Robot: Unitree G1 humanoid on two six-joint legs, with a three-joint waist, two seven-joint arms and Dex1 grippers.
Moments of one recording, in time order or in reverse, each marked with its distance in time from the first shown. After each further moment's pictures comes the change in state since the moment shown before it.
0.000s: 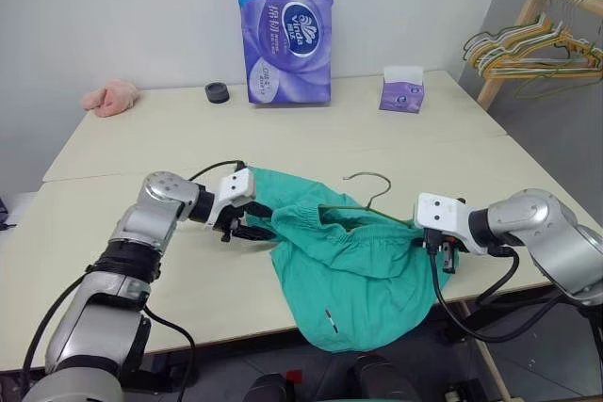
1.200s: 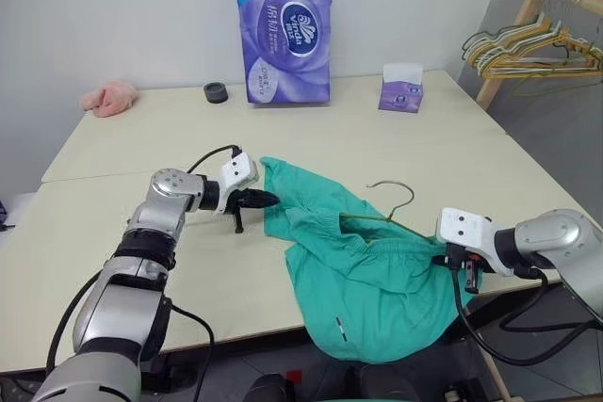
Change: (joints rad) left arm -0.045 -0.048 0.076 0.075 -0.035 -0.052 0.031; right arm 0.196 -0.082 -0.143 -0.087 0.046 0.046 -0.020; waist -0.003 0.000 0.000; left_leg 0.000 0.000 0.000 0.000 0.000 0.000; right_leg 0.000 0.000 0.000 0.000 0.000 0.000
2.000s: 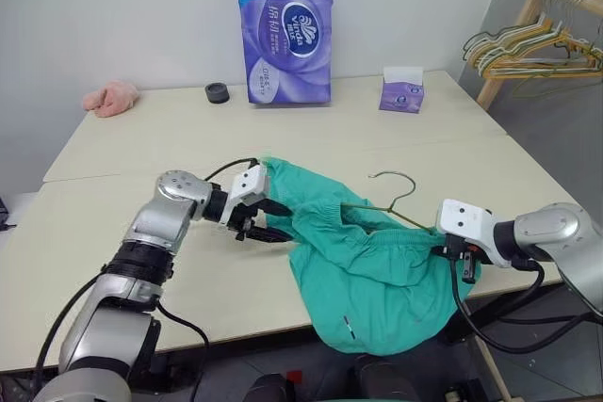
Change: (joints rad) left arm 0.054 -0.003 -0.062 -0.163 -0.033 0.127 -0.074; right arm -0.038 0.018 0.004 0.042 -0.007 -0.017 -0.008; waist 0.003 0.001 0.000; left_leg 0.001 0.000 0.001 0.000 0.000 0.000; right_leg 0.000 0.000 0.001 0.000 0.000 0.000
